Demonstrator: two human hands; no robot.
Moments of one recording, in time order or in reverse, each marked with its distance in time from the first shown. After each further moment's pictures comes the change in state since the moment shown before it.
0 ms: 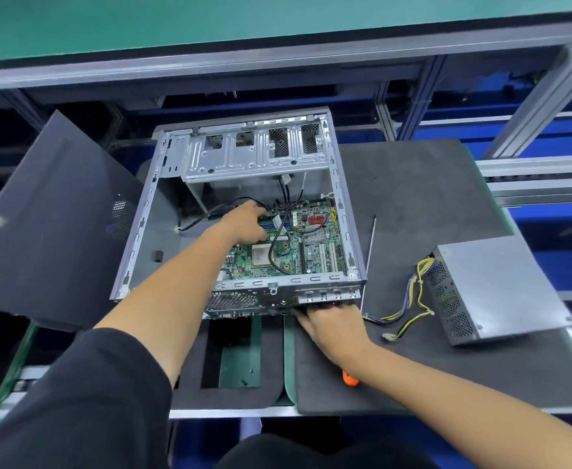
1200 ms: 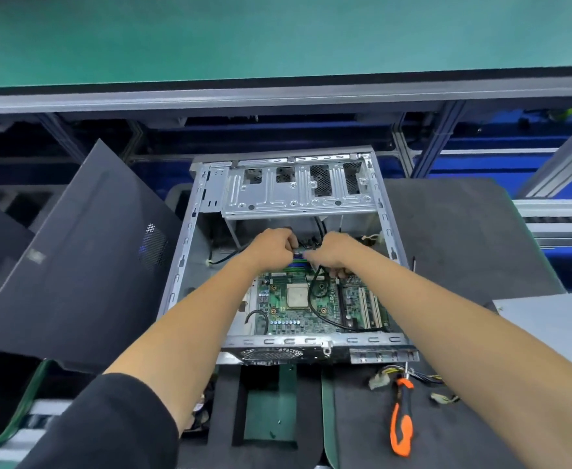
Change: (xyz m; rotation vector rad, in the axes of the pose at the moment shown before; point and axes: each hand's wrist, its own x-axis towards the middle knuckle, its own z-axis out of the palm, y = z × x) left_hand 0.013 -0.029 -0.020 -0.343 0.049 0.066; right_hand 0.224 0.001 -0.005 0.364 -0.847 0.389
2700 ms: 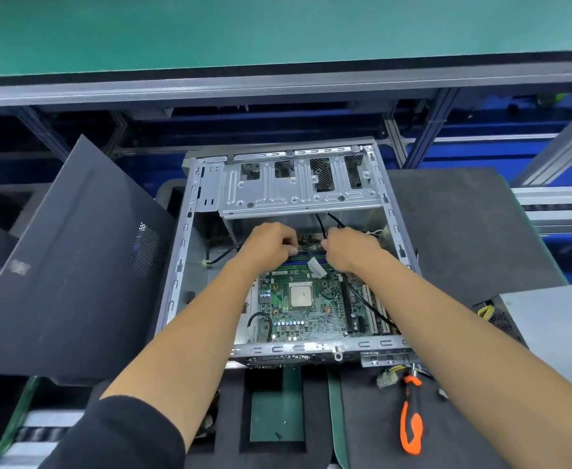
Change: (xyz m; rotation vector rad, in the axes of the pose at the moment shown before) left_hand 0.009 -0.020 0.002 0.062 0.134 0.157; right_hand -0.005 0.008 0.003 -0.300 0.126 -0.025
